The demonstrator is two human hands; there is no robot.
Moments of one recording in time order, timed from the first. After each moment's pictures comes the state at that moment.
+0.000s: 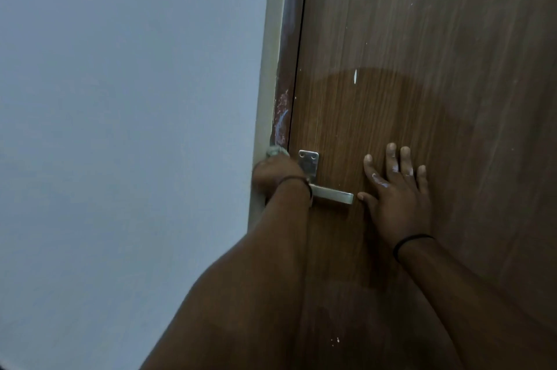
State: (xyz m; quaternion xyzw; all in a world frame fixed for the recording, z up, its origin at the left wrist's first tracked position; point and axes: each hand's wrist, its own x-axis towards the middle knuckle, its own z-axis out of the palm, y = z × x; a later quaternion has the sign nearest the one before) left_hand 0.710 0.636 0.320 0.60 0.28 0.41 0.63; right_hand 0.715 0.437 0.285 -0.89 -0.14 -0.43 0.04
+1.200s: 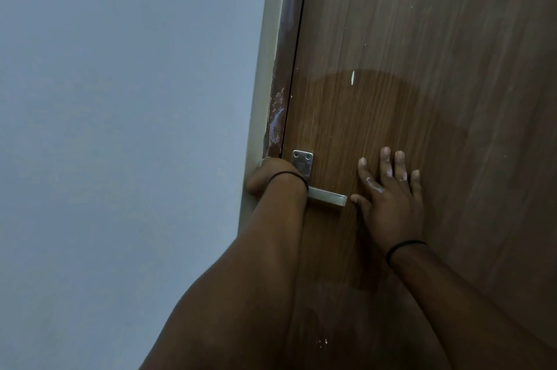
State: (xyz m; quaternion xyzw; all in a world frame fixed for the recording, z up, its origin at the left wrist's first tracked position) left_hand 0.701 0.639 0.296 0.64 0.27 0.35 0.63; right_hand 0.716 0.436 0.282 -0.88 -0.15 -0.44 0.05
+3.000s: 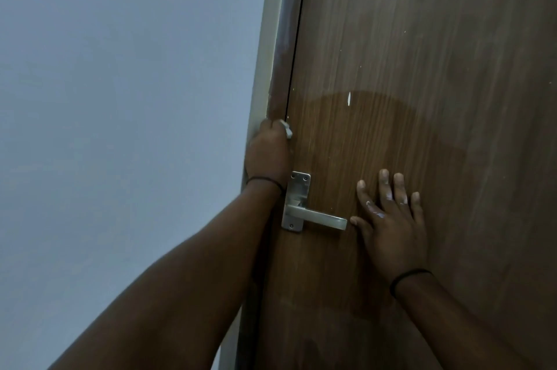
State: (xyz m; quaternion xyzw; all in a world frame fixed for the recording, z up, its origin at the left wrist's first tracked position) left_hand 0.722 0.664 0.367 0.76 -0.01 0.61 0.21; right_hand 0.724 0.435 0.276 -0.87 -0.15 -0.47 0.04
